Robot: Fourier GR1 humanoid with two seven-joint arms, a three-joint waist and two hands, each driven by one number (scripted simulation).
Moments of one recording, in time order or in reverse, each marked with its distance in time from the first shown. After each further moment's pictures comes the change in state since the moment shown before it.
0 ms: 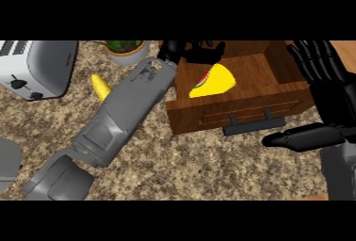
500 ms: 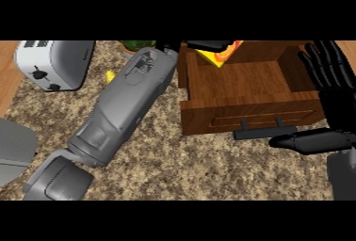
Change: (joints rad) left arm 0.006 0.000 0.166 -0.139 -0.051 0.070 -0.057; right arm 0.058 -0.003 -0.030 -0.016 0.010 -0.022 -0.003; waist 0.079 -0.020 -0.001
